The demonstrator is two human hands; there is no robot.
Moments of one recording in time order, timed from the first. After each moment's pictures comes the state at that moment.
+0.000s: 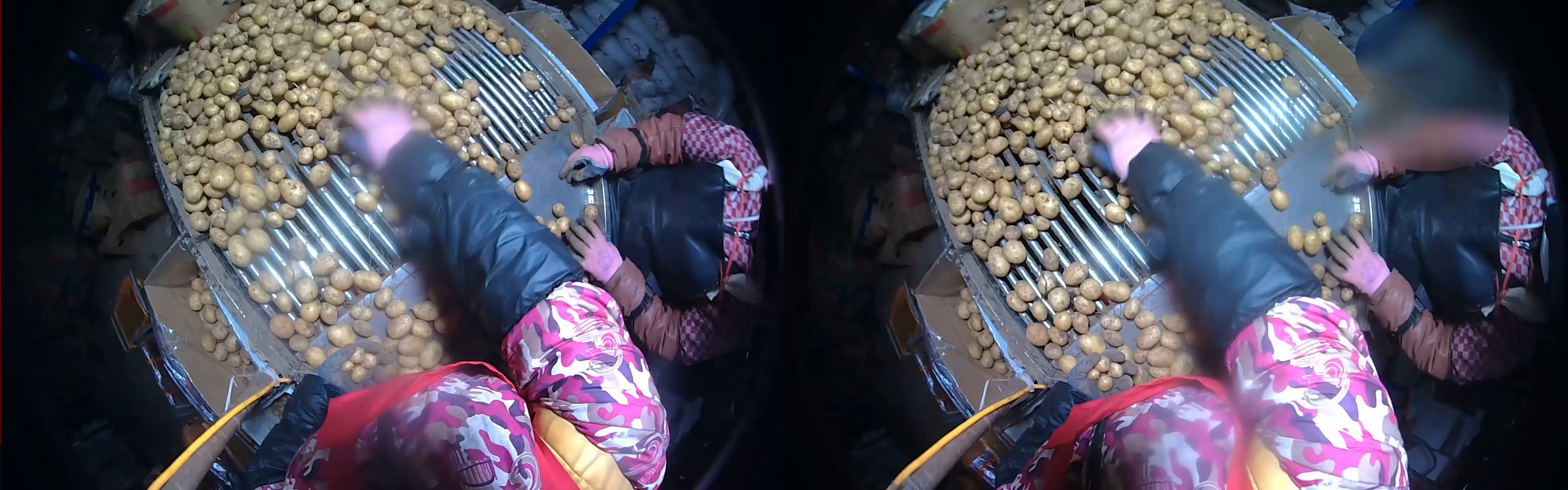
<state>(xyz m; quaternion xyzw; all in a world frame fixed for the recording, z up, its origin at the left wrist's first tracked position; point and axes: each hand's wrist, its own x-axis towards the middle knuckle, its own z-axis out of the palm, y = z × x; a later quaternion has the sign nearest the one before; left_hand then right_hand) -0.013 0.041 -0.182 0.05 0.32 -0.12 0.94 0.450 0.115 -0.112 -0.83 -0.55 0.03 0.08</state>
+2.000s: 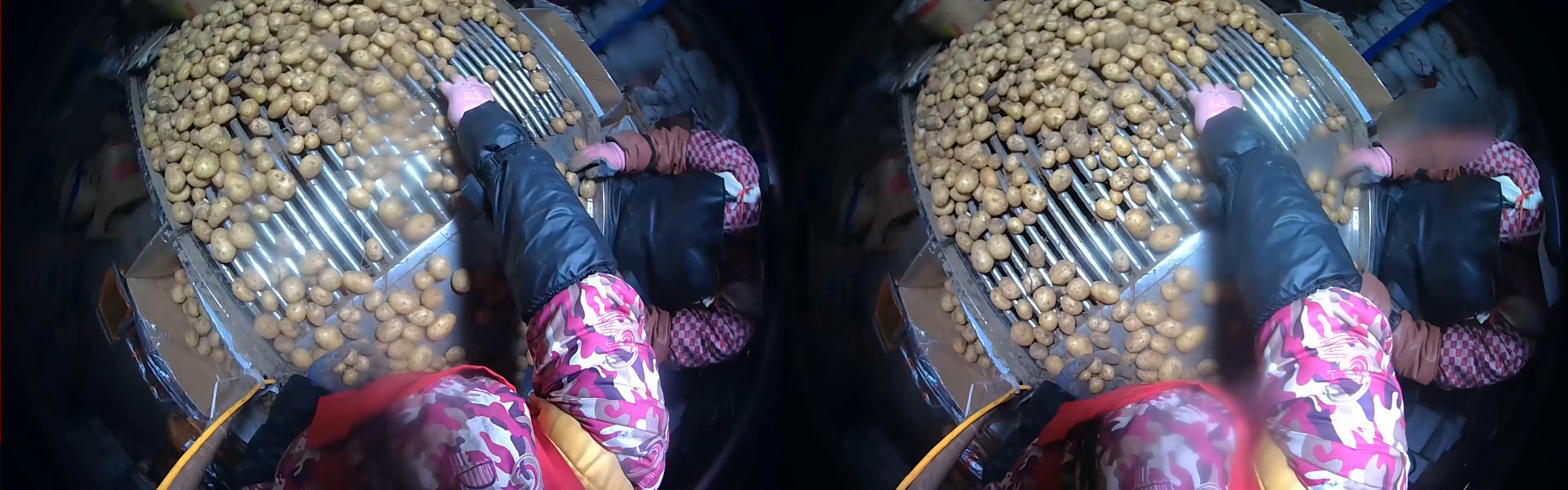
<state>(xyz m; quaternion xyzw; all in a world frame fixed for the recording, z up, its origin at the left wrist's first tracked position) -0.026 0.042 -0.213 0.03 0.36 -0.17 0.92 0.570 0.042 -0.131 -0.91 -0.41 -0.01 -0.08</state>
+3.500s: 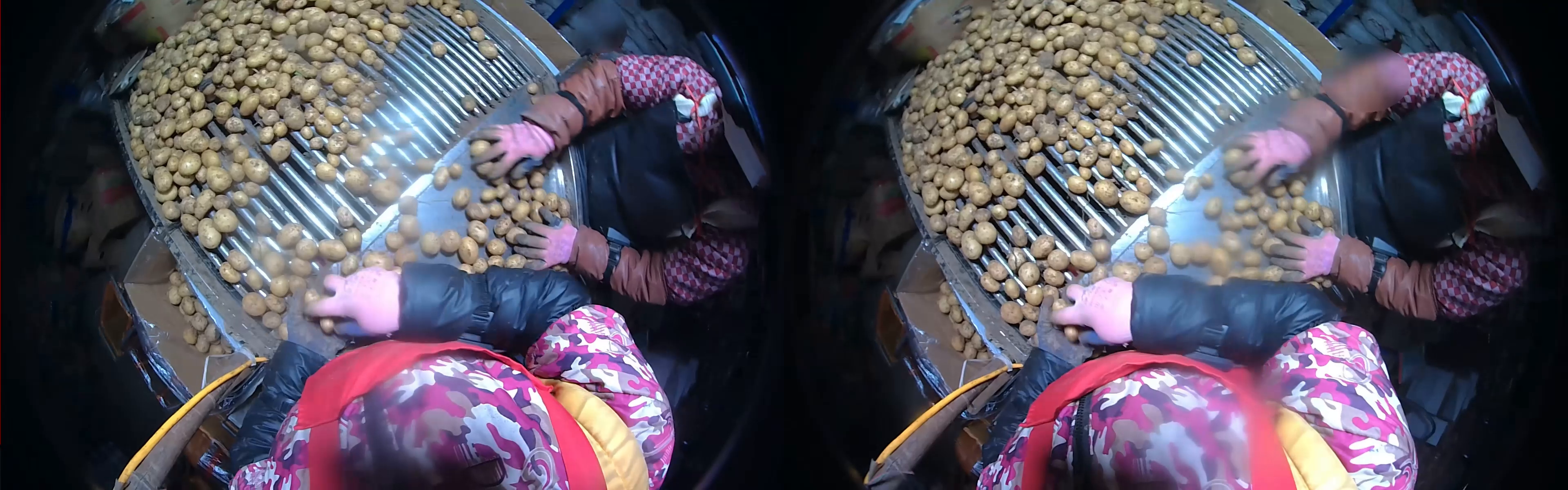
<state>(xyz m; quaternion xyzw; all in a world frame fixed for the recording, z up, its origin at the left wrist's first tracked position) 0.018 0.034 -0.229 0.54 0.32 -0.01 0.78 0.234 -0.073 -0.049 -0.61 -0.66 0.39 0.20</state>
